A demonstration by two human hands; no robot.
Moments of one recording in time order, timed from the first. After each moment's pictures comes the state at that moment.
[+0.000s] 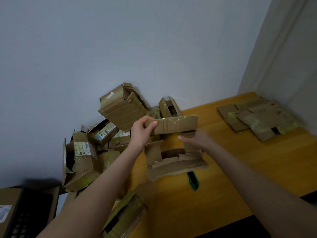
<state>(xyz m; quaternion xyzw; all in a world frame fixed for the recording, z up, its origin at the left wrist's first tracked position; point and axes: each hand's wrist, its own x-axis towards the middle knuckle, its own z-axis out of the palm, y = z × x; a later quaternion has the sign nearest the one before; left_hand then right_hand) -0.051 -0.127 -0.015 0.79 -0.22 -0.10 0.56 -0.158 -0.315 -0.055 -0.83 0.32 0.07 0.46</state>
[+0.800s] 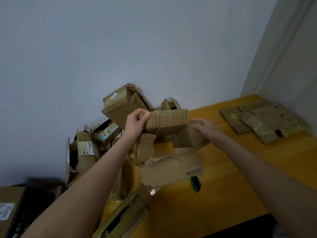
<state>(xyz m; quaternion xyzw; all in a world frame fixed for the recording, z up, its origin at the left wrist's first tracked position) -0.014 -0.118 -0.005 0.79 -0.20 -0.10 0.57 -0.151 -0.332 -0.030 -0.79 0.28 -0.04 0.54</state>
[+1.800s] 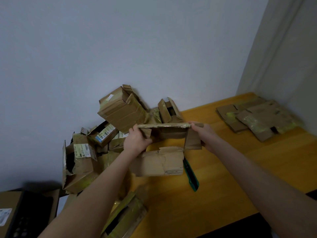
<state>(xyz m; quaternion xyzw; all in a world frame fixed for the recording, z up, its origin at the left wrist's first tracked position) -0.029 -0.116 -0.042 0.96 -0.16 -0.13 0.21 -0.160 -0.319 -0.033 -0.61 0.36 -0.07 0.70</state>
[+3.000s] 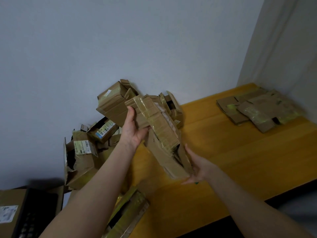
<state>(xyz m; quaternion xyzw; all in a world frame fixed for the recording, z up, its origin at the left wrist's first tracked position) -0.037 -0.124 -0.014 0.32 0.03 -0.36 0.87 -0.204 -0.265 -0.103 -0.31 0.46 0.20 0.81</state>
